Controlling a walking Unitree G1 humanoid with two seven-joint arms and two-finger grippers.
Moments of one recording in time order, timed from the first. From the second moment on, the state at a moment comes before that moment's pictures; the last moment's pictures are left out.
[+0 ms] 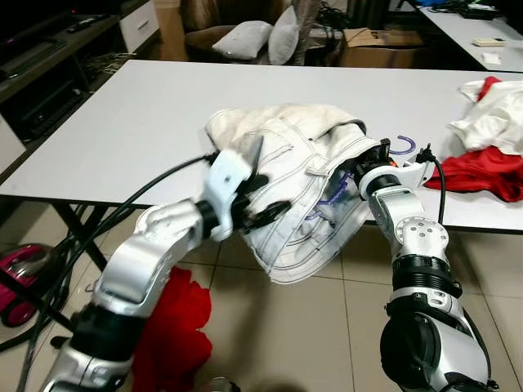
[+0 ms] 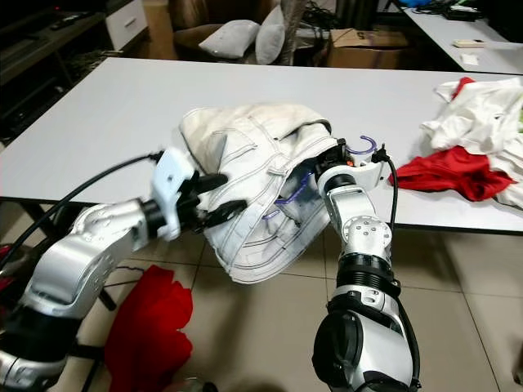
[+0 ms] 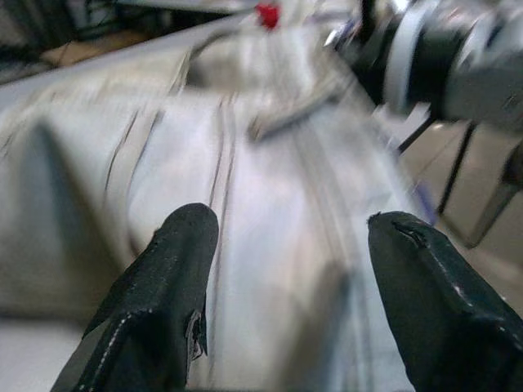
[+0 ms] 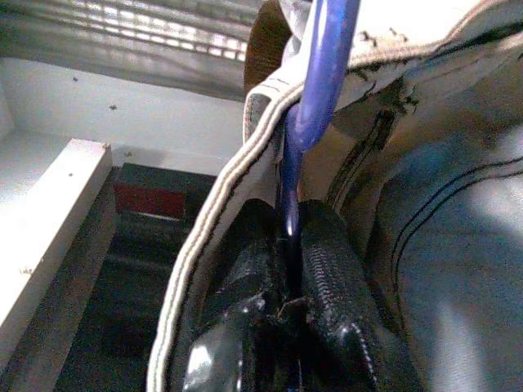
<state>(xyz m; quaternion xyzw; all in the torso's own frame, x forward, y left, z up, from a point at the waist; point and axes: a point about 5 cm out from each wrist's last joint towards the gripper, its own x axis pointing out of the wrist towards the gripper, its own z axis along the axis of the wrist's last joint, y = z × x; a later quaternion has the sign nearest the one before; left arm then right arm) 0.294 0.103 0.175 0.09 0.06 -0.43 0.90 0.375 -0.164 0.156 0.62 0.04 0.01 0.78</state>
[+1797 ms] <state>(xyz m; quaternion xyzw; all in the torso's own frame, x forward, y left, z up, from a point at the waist) 0.286 0.078 0.150 0.10 0.08 -0.36 0.92 0.381 -0.164 0.163 0.63 0.02 0.00 0.77</state>
